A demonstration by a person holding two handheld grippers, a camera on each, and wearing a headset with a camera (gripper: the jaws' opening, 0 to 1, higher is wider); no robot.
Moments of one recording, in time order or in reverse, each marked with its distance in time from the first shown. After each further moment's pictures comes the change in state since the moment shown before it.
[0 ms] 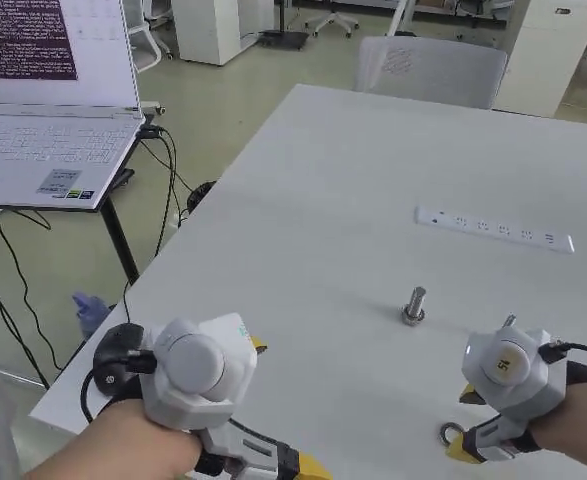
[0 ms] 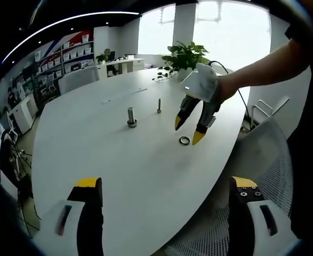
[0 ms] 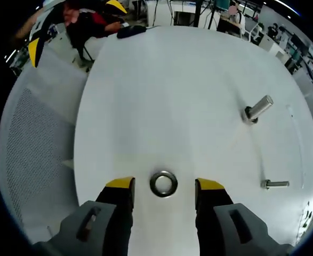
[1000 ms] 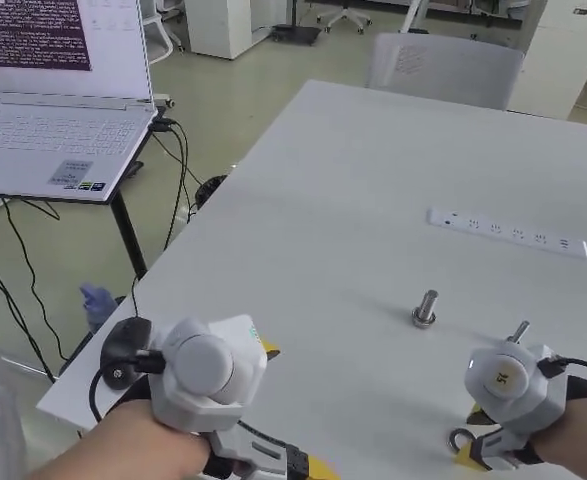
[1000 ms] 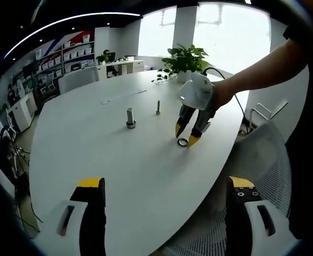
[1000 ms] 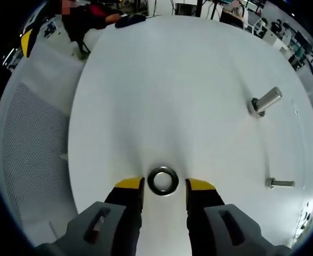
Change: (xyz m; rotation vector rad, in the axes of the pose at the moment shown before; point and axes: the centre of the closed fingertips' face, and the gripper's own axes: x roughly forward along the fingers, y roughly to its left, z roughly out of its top) left arm -0.001 -0.003 -0.001 -0.019 -0.022 -0.014; right arm 0.010 0.002 -0.011 -0.015 0.080 0.009
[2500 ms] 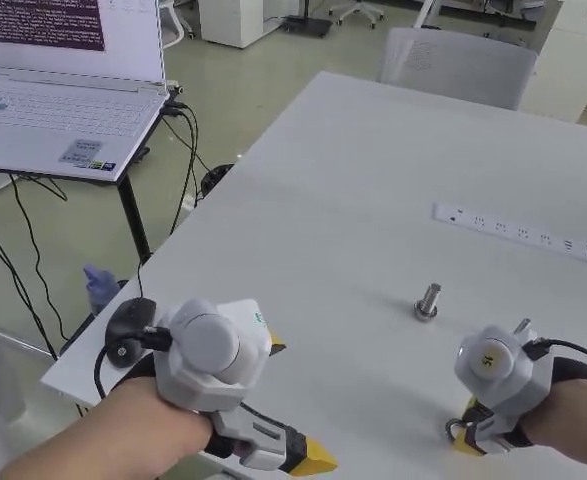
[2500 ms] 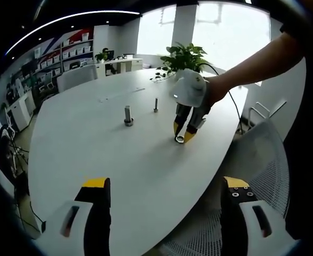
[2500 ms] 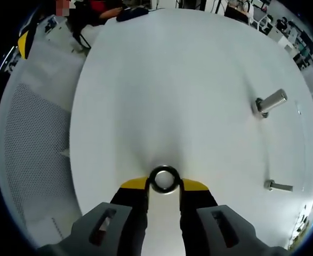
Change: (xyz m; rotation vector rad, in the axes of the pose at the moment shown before) left arm -0.001 -0.005 -0.005 -0.001 0.018 -0.012; right arm -0.003 -0.002 0.000 -0.010 0.062 0.021
